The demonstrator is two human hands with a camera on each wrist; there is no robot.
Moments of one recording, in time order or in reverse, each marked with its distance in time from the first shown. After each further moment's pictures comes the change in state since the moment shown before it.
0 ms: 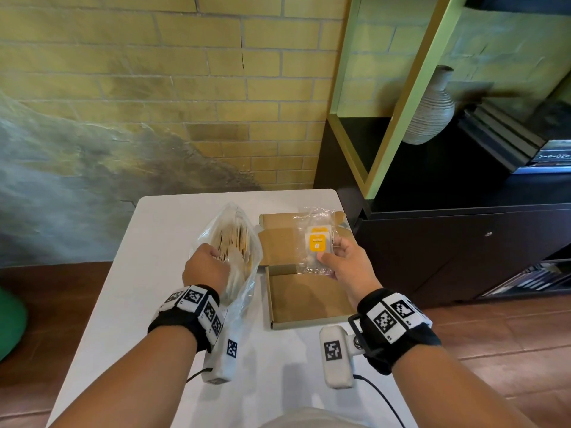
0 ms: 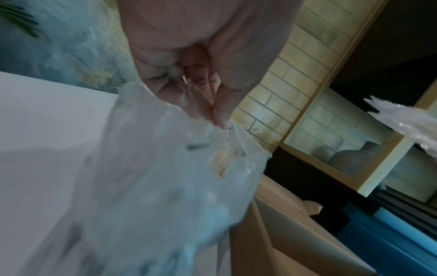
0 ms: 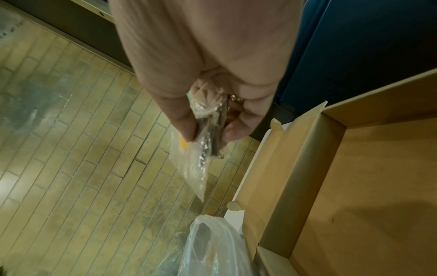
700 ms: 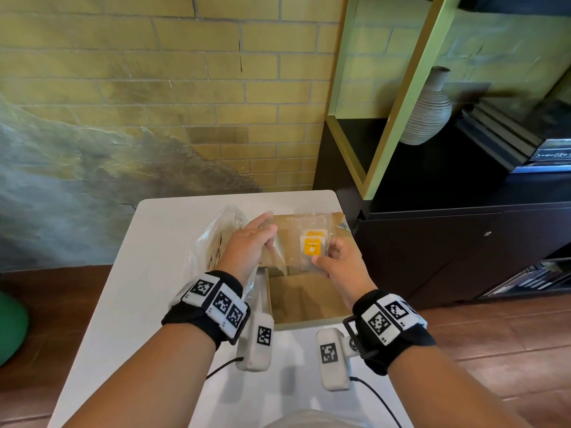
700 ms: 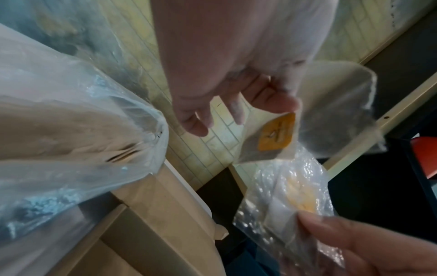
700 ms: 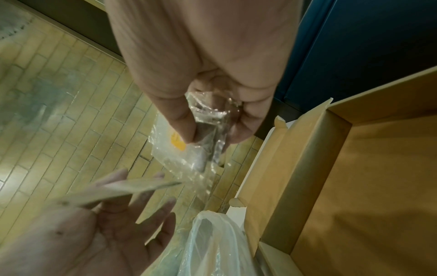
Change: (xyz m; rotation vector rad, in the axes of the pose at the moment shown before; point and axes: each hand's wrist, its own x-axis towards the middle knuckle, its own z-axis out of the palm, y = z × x) left_hand -0.034 0.065 -0.005 -0.611 -0.474 0.267; right_hand 0.007 0.011 0.004 -0.013 -0.024 -0.015
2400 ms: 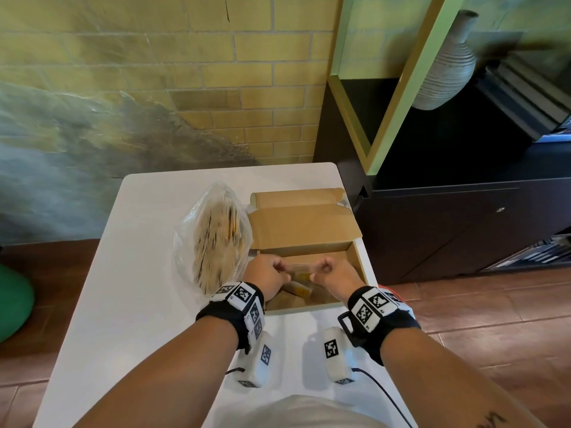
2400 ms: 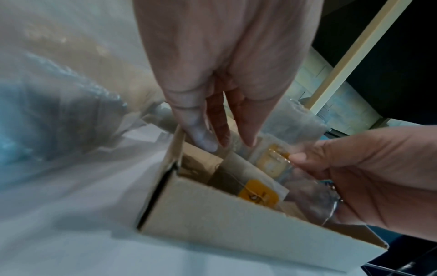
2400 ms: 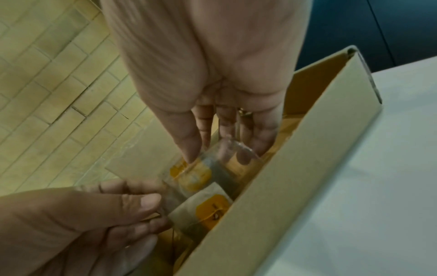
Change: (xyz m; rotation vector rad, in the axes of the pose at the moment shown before) left_hand 0.009 -0.085 0.049 0.585 -0.119 -0.198; right_hand 0.024 0.072 -0.017 -0.428 -0.135 0.278
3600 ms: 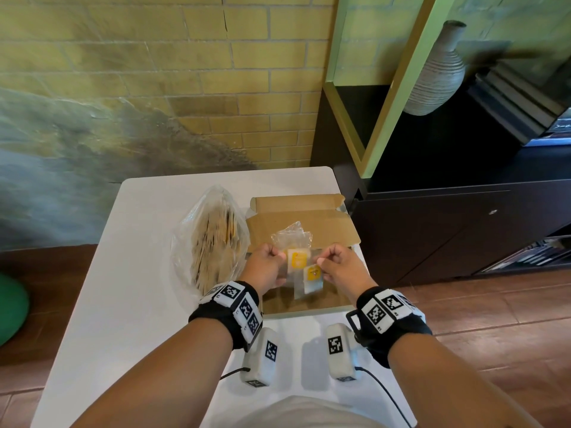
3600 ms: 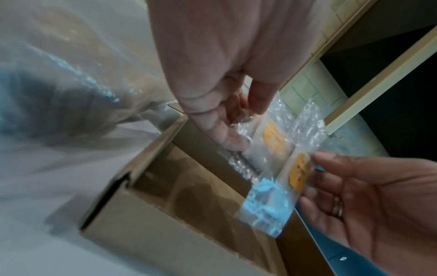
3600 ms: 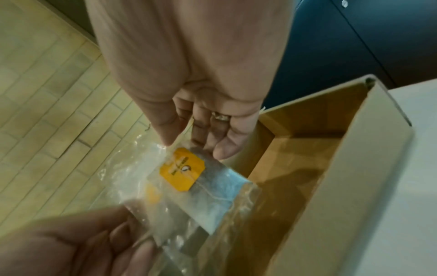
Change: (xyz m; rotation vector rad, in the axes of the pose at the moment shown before) left_hand 0.002 0.018 -0.003 -0.605 0.009 -0.215; right_hand -0.012 -0.009 -0.017 0.336 0.036 -0.133
